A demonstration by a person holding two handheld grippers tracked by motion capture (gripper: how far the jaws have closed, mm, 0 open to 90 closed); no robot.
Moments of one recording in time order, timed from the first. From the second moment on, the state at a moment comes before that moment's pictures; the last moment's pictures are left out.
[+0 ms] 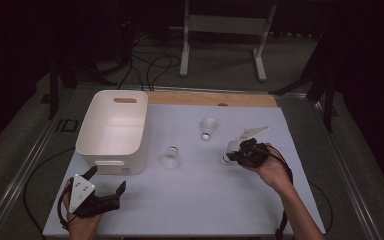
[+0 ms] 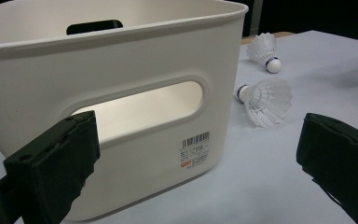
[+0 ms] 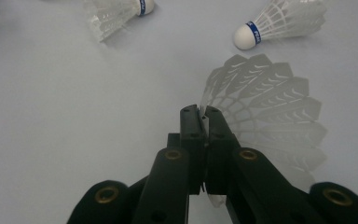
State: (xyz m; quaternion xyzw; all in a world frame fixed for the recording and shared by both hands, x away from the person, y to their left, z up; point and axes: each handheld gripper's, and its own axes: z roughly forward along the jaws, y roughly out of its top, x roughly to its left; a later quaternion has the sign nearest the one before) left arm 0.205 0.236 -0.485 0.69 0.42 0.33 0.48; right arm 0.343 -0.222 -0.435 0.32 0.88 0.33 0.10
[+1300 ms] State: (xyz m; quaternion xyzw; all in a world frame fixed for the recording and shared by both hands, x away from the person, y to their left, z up) left arm 0.205 0.235 -0.486 0.69 0.42 0.33 0.48; right arm 0.341 -0.204 -0.407 0.31 0.87 0.36 0.11
